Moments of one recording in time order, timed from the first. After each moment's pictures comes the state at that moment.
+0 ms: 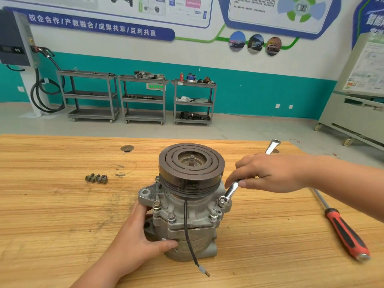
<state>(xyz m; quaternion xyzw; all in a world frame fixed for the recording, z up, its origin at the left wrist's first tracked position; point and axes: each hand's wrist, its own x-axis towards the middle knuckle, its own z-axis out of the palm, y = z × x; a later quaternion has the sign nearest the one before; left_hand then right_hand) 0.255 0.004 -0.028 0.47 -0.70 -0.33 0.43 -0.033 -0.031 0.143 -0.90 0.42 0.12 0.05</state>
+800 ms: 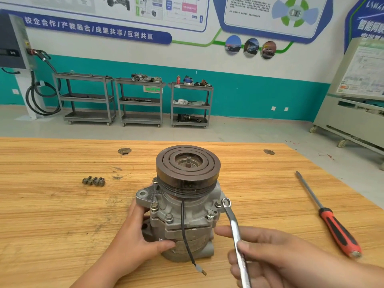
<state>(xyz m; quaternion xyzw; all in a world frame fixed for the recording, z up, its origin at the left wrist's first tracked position) 0.251 0.004 -0.026 0.47 -0.70 -0.33 0.43 -0.004 0.085 0.079 -0.34 0.39 -0.31 0.79</state>
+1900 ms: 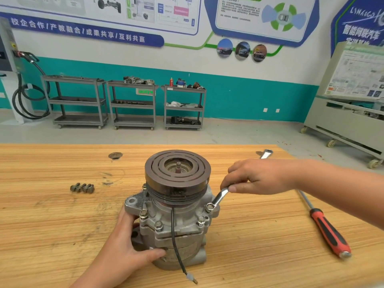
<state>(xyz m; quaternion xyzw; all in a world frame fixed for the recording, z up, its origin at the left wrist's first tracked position) 0.252 0.005 -0.020 0.46 -0.70 -0.33 0.44 -0.040 -0.032 0.142 -0.89 0.43 0.10 0.07</state>
